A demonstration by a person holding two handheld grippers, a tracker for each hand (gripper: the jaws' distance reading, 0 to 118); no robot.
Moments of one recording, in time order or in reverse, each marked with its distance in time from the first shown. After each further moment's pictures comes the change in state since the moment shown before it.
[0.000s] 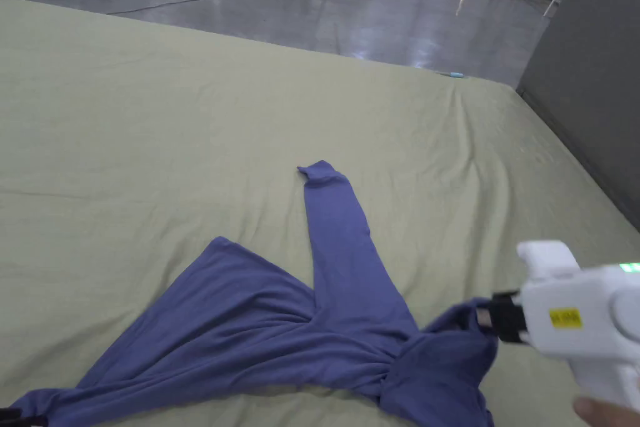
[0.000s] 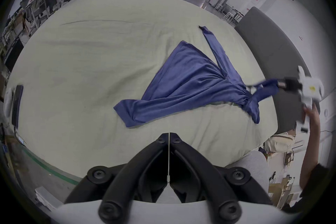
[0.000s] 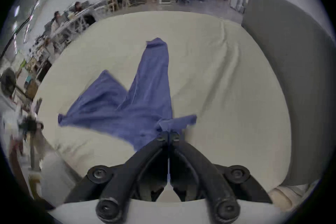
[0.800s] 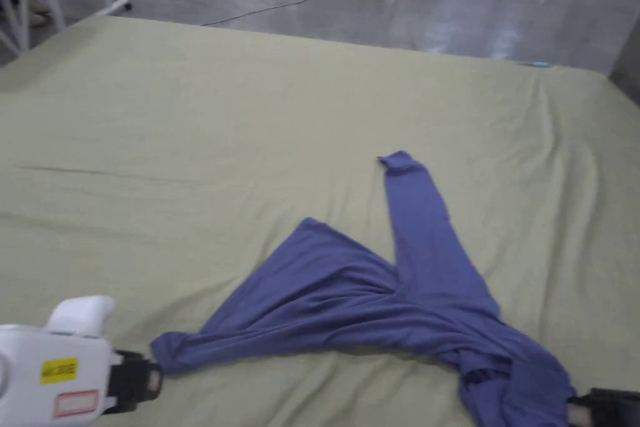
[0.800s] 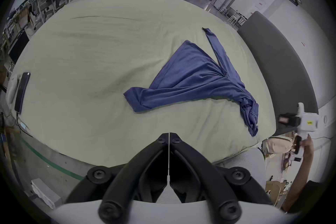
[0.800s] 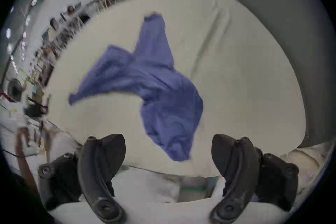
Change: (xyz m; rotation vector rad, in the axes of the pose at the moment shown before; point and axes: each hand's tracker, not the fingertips) left arm -0.004 -0.026 0.032 0.008 0.012 0.043; right arm 0.000 -0.095 0.042 -0.038 0.127 -0.196
